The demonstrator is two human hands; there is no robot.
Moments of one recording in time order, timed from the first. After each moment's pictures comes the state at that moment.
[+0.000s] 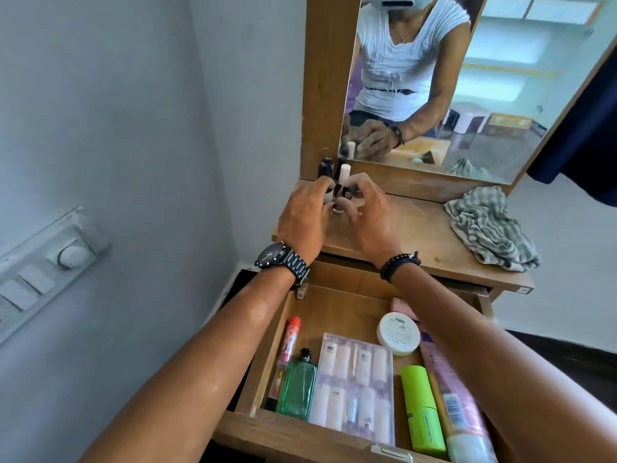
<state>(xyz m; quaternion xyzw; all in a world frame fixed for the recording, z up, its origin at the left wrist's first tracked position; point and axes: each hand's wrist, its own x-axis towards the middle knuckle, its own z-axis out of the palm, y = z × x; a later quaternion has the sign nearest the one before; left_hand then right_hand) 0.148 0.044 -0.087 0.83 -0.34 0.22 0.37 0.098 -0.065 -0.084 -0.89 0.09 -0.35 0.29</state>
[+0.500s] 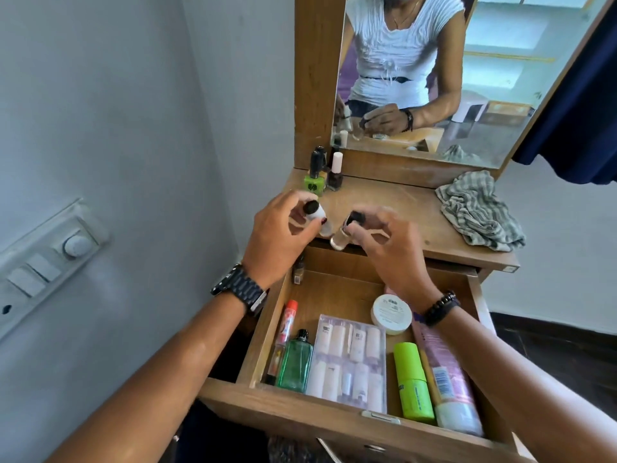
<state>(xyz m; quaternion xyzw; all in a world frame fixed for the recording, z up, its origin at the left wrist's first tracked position) 0.105 0.101 -0.084 0.78 -0.39 0.16 0.46 0.010 -0.051 -0.088 -0.83 0.09 -0.29 0.47</state>
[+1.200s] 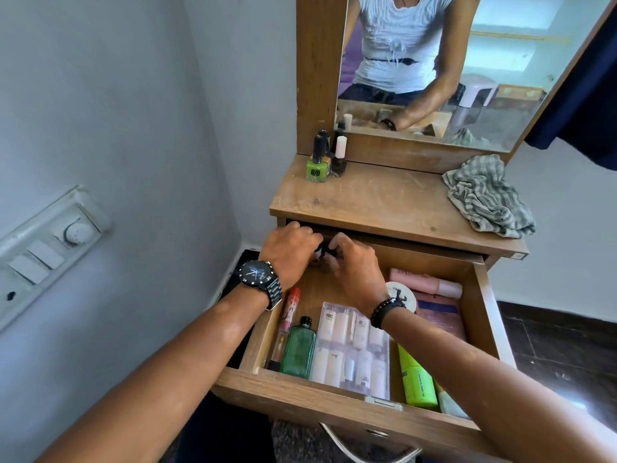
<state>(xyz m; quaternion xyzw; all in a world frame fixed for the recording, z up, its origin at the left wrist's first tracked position) 0.112 0.091 -0.132 0.88 -0.45 0.11 0.07 0.031 -0.028 -0.163 -0.94 0.13 -0.20 0.27</state>
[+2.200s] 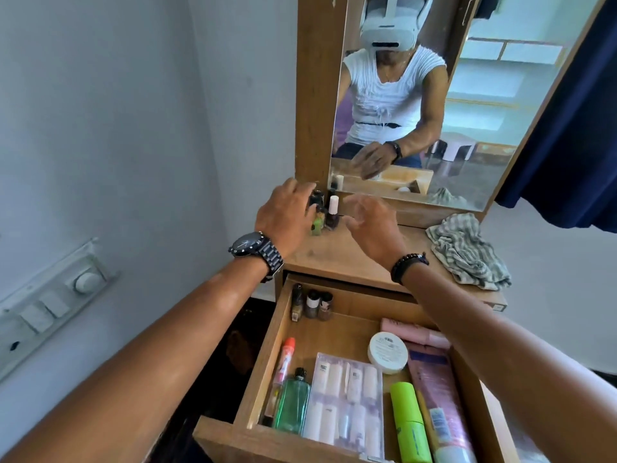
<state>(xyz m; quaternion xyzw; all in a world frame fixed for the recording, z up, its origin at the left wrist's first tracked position) 0.156 0.065 -0.028 0.87 -0.36 0.23 0.24 0.080 -0.077 -0.034 -0.92 0.14 -0.27 0.27</state>
